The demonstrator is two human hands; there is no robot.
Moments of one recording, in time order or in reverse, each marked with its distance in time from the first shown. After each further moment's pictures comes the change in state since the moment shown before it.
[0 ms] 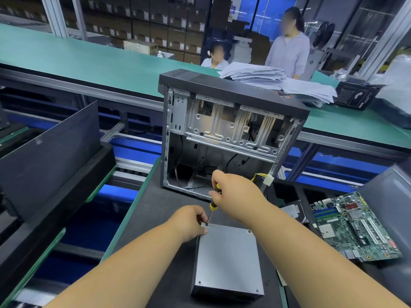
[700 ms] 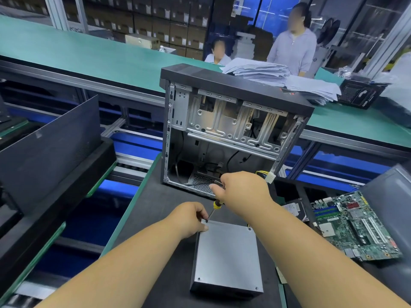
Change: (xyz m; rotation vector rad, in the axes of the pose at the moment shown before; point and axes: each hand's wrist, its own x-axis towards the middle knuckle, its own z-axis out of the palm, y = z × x) left_hand -0.002 0.001 -0.002 -0.005 0.002 0.015; right_hand 0.005 0.011 0.007 -0.235 0.034 0.112
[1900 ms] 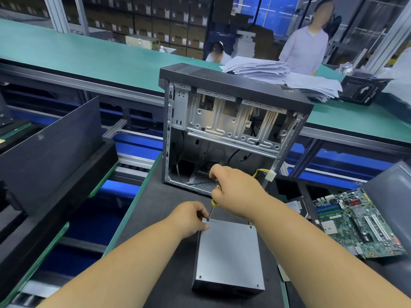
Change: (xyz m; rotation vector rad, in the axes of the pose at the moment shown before) left_hand -0.005 0.002 0.000 -0.024 0.011 -0.024; right_hand -0.003 -0.004 -0.006 0.282 -0.006 -0.192
